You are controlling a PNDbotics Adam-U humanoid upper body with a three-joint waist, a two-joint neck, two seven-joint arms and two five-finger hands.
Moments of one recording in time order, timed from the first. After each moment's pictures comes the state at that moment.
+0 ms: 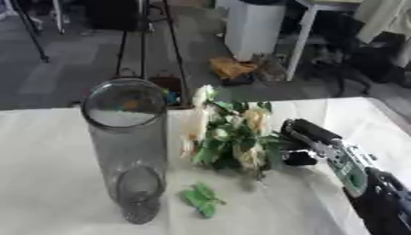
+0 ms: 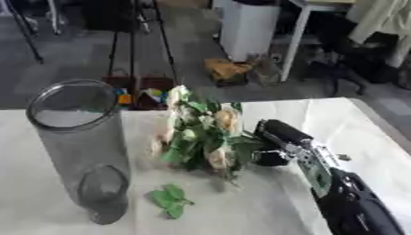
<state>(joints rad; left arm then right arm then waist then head) -0.61 0.17 -0.09 -1.99 -0.09 -0.48 0.09 -0.84 -0.69 -0.11 -0.95 0.83 -0.55 0.12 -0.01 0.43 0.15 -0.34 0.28</state>
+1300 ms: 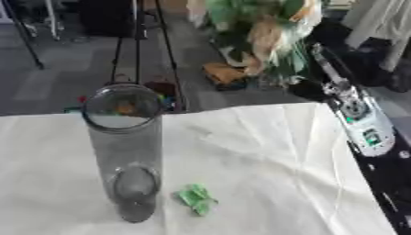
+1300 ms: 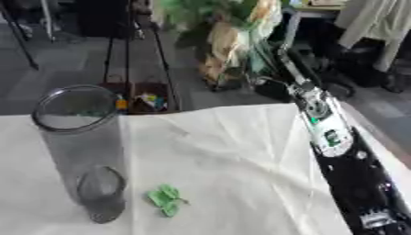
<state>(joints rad) -0.61 0.17 -0.09 -1.99 -0.07 -0.47 0.10 -0.88 -0.75 -0.19 -1.32 0.16 -0.18 0.14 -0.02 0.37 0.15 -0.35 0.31</state>
